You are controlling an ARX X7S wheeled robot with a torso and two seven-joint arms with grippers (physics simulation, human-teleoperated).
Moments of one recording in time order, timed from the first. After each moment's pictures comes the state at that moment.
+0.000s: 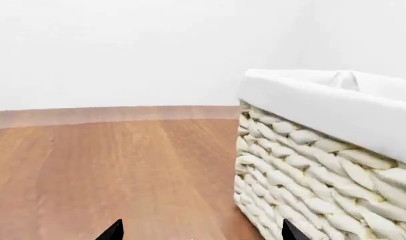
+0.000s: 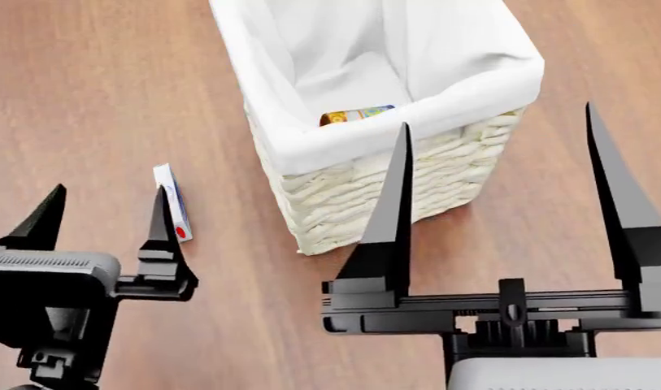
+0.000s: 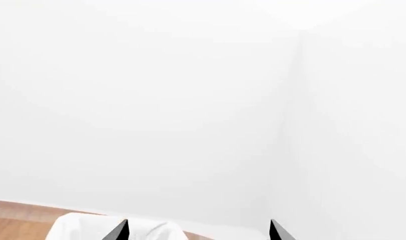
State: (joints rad) left arm -0.48 -0.22 0.38 -0.19 -0.31 0.18 -0.27; right arm 0.45 0.68 -0.50 -0.82 0.21 0.34 0.69
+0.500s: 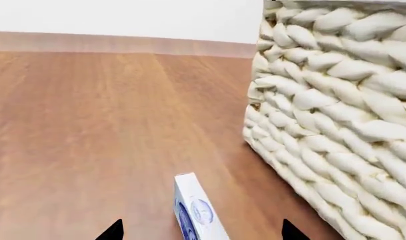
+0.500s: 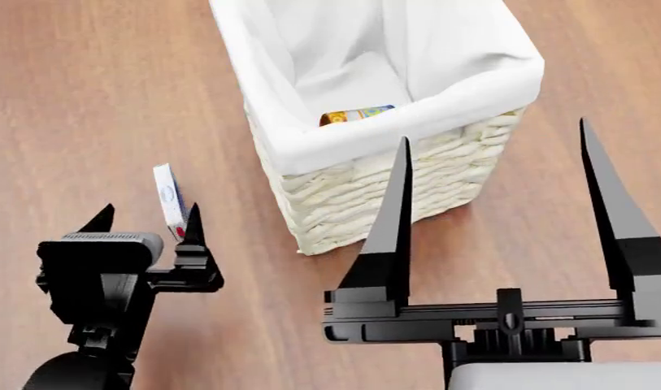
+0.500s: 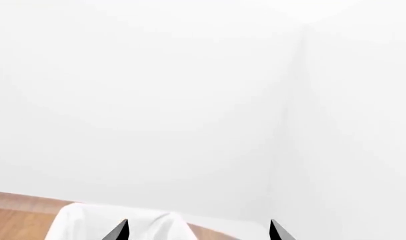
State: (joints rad) left arm -0.69 -0.09 0.37 -0.79 -0.37 0.32 -0.12; right arm 0.42 0.68 -0.50 -0.81 0.21 0.32 0.69
